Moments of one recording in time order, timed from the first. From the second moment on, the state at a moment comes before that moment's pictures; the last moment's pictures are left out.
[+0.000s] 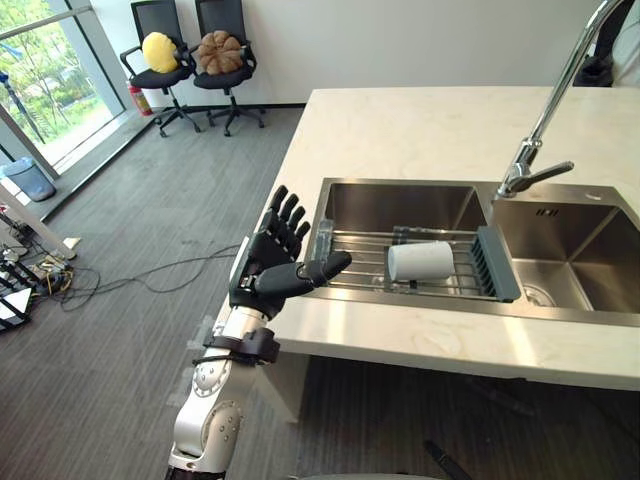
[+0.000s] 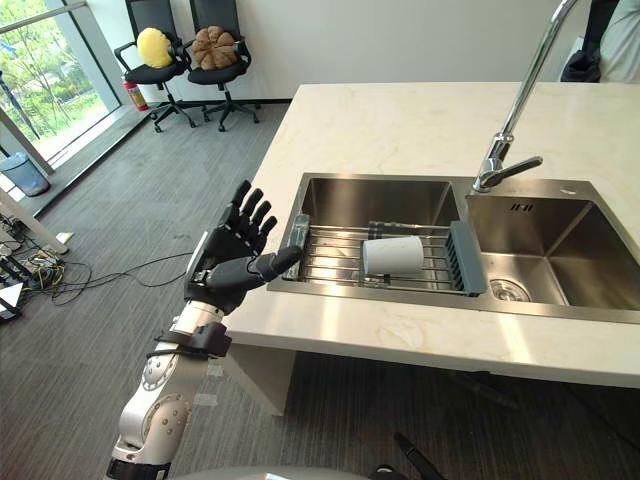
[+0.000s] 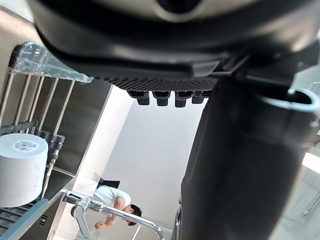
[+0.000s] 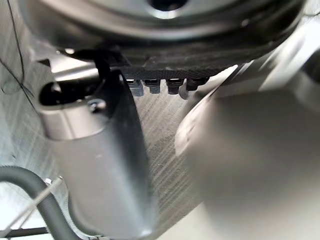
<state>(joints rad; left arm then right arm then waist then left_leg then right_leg) 0.08 0.10 -0.12 -0.35 -0.59 0.06 -0.11 0.18 -0.12 -0.46 1.18 0.63 0.09 0.19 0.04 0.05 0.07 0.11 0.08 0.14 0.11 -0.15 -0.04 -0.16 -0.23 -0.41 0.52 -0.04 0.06</state>
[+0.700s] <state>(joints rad) 0.02 0.11 -0.12 -0.29 -0.63 0.09 -0.09 0.09 -0.18 -0.43 1.18 0.53 0.08 0.12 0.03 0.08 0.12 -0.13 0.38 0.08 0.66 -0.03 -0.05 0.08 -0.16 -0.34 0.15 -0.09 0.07</state>
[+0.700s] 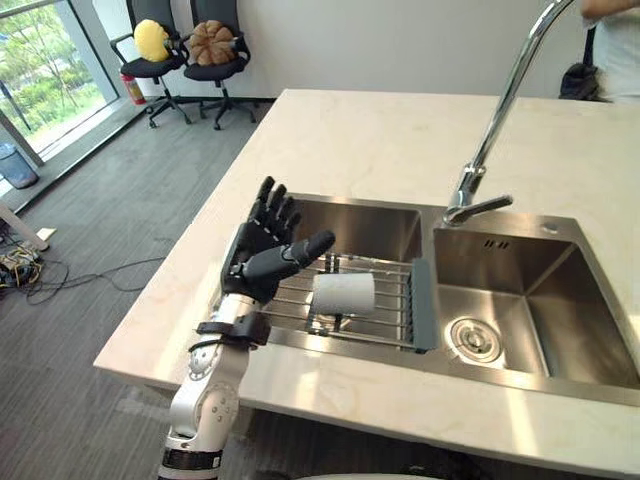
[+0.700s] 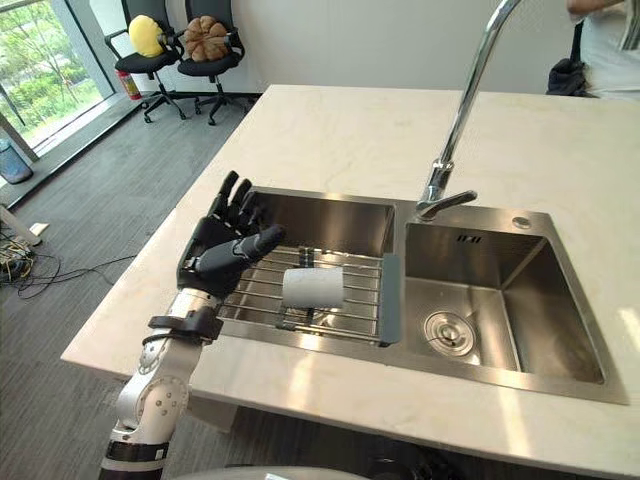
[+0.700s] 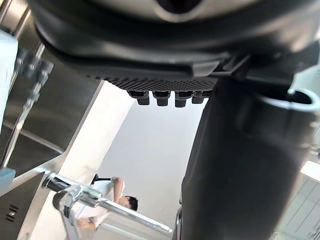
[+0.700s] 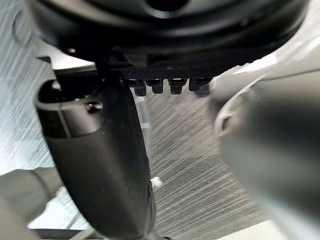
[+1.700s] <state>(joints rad) -0.01 0.30 -0.21 -0.32 0.05 0.02 -0.24 0.17 -0.16 -0.31 1.19 0.66 0.09 0.11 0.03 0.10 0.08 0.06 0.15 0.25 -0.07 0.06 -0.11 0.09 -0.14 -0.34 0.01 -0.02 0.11</state>
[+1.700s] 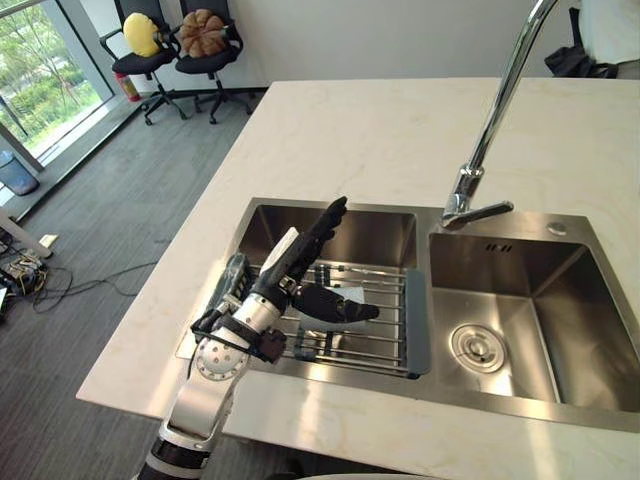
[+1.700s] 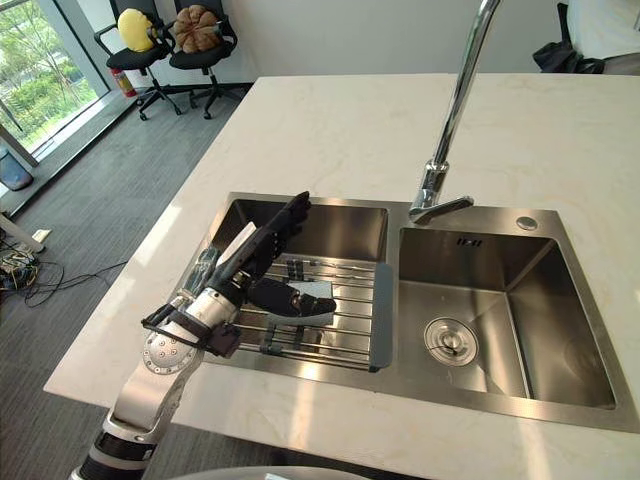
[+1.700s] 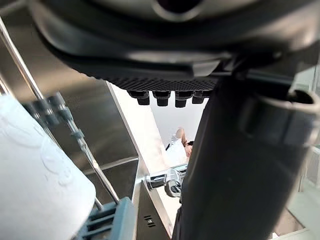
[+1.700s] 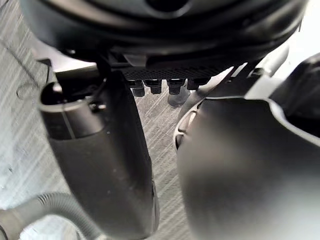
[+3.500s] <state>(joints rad) -0.01 0.55 -0.31 -0.24 0.24 -0.02 -0.51 0.08 -0.18 -0.38 1.22 0.64 0.06 0.19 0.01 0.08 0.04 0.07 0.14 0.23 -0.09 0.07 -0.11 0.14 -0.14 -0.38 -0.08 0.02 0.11</state>
